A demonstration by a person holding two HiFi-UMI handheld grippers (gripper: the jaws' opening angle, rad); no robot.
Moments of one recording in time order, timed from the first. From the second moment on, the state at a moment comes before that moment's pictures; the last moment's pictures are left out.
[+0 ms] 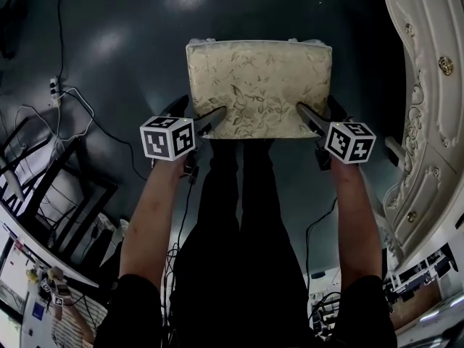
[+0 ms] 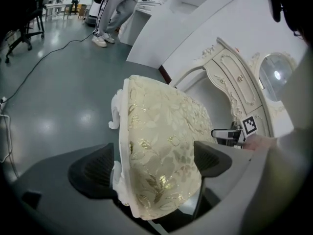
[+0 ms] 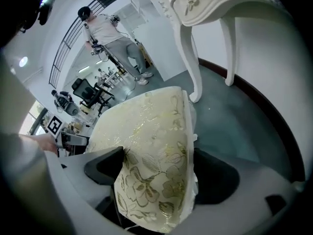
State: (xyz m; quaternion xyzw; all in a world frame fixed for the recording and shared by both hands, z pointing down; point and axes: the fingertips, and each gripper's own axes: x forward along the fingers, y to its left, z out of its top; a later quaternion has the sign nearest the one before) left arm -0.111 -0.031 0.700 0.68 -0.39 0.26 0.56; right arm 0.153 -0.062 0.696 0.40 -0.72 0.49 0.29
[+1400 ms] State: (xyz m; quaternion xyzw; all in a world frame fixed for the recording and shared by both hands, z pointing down) left arm -0.104 -0.061 0.681 0.73 -0.31 0.30 0.52; right arm 0.127 -0.010 0.676 0.44 -0.66 0.59 0.12
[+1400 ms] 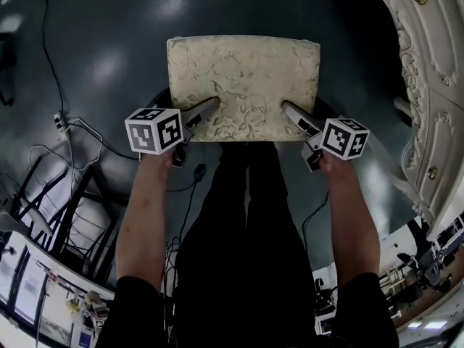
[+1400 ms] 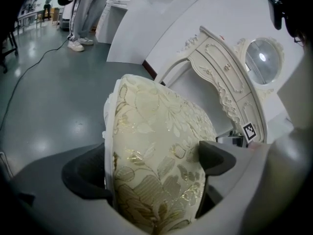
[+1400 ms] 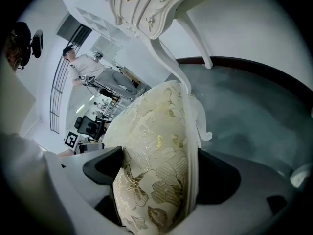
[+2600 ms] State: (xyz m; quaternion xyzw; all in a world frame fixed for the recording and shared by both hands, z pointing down) left arm -0.107 -0.059 0.683 0.74 -0.35 0.28 0.51; right arm 0.128 -0.010 0.686 0.43 -0.69 0.58 0.08
